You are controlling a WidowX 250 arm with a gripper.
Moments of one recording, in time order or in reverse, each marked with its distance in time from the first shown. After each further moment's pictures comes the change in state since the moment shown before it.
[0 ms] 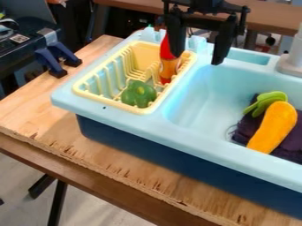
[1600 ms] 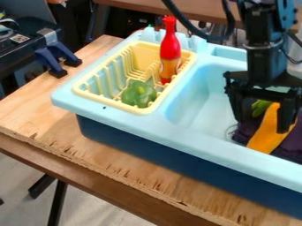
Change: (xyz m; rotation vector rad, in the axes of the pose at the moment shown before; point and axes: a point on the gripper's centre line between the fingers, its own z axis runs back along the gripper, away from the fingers) arm -0.009 -0.100 -0.071 -0.251 -0.050 -0.292
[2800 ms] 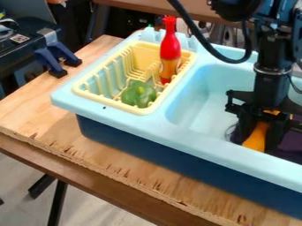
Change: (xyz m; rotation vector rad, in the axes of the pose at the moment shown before) arm -0.007 0.010 -0.026 0.126 0.089 0.077
